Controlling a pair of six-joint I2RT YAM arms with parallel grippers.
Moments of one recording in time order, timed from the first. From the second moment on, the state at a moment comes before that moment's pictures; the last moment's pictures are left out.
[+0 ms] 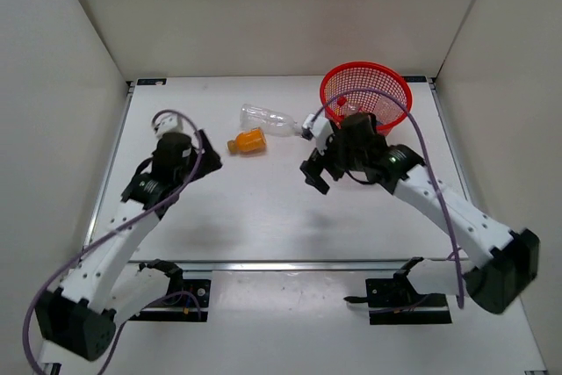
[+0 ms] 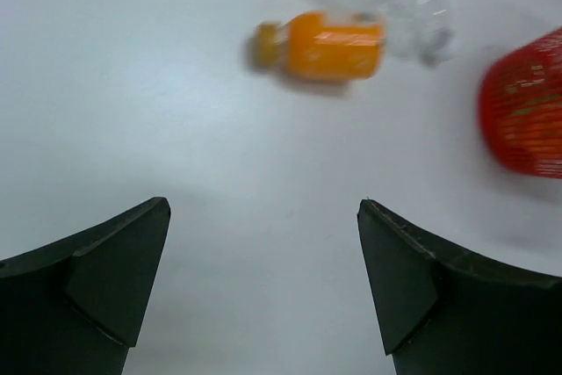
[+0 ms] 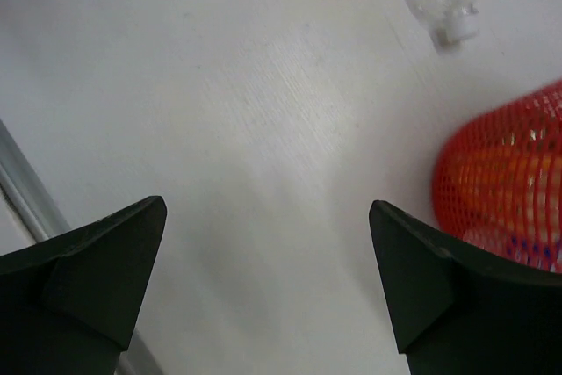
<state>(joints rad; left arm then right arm) -0.43 1.04 0.96 -0.49 -0.28 -0.61 0.67 1.15 1.10 -0.59 -0.20 -0.30</state>
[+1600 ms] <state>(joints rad) -0.35 0.57 0.74 -0.93 -0.14 -0.69 0.70 2.51 2.20 -0.59 -0.27 -0.54</state>
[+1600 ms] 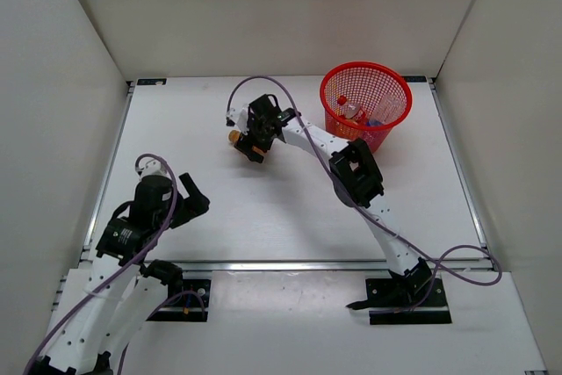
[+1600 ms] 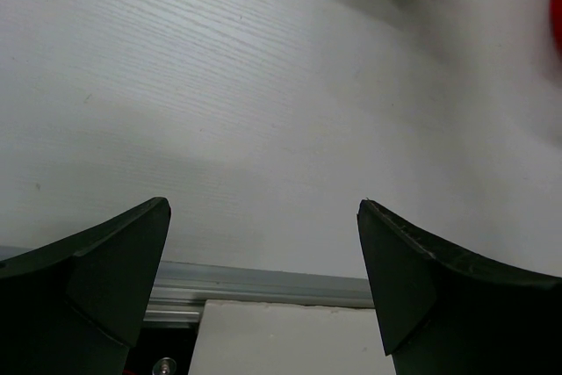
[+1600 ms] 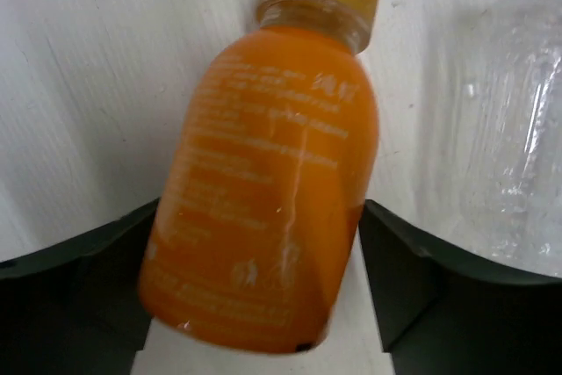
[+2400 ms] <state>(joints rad) -0.33 0.71 0.73 -0.72 -0.15 -0.66 0.62 2.00 2.09 -0.54 -0.29 -0.28</state>
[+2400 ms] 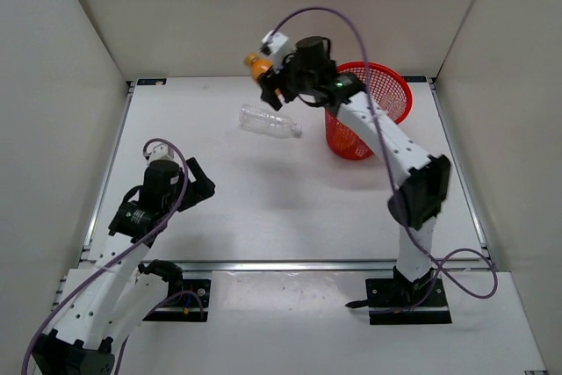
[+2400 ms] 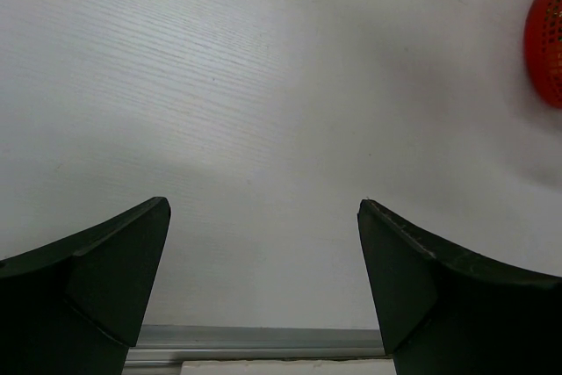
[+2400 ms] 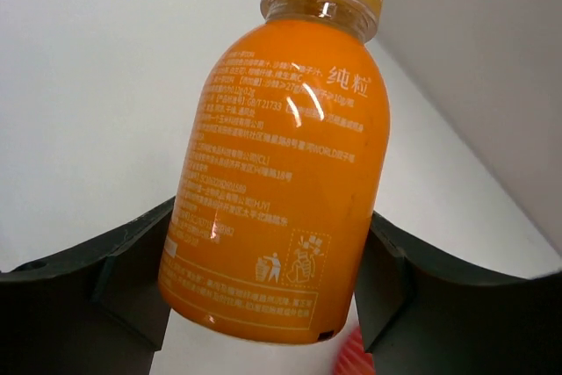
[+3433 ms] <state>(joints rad) -0.48 1.42 1.04 -0.34 -0.30 -0.88 0.10 1.33 1.32 -0.30 0.05 -0.14</state>
